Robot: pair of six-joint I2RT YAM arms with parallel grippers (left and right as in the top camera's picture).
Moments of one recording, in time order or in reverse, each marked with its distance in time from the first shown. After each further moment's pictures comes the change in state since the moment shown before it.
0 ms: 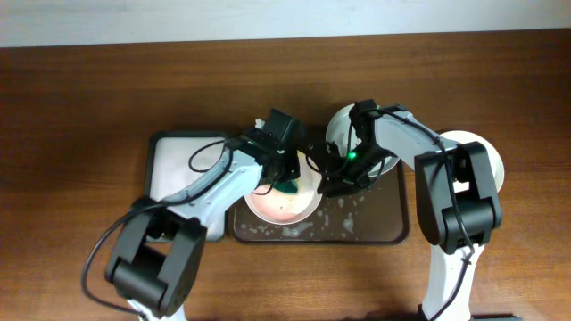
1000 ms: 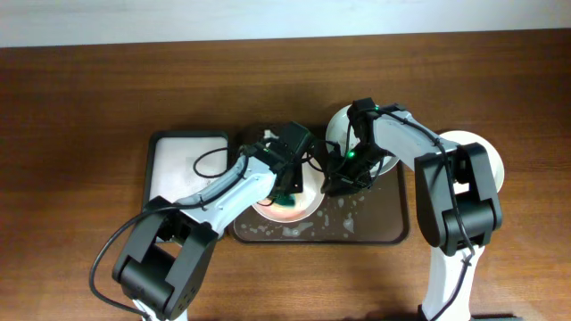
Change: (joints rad) left arm -0.076 0.005 -0.002 -0.104 -0.142 0.010; right arm 0.007 -0.008 0.002 0.006 0.106 0.117
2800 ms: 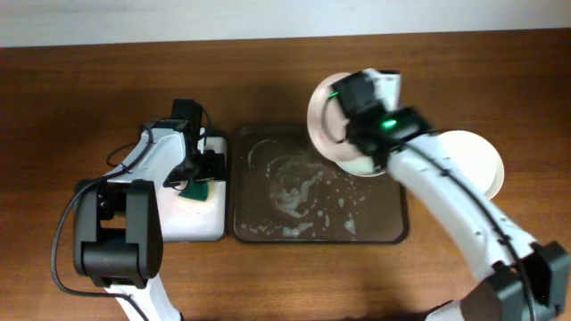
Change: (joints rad) left arm 0.530 0.067 0.022 -0.155 0.071 0.442; right arm 0.168 -0.500 0.035 0.107 1.093 0.201
